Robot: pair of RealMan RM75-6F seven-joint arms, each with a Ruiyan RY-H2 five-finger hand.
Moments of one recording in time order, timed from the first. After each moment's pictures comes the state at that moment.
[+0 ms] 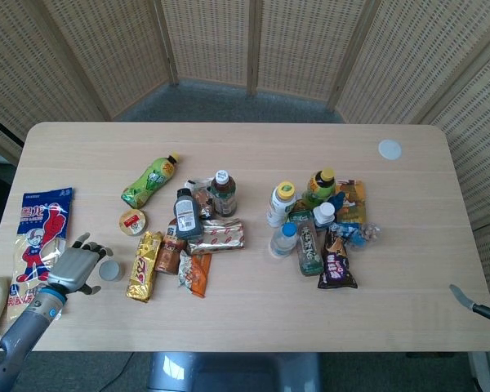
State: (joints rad) left arm -0.46 -1.27 0.01 -1.52 1.19 0.86 0.33; right arm -0.02 -1.03 0.12 -1.67 -1.41 1.61 -0.08
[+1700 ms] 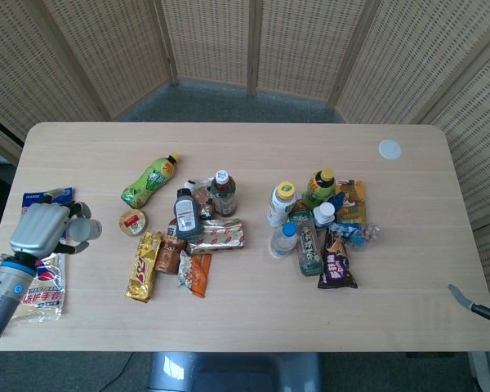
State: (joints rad) left arm -0.47 -0.93 -0.15 -1.84 1.20 1.08 0.19; right arm -0.03 -1.06 0.13 -1.63 -1.41 1.60 -0.04
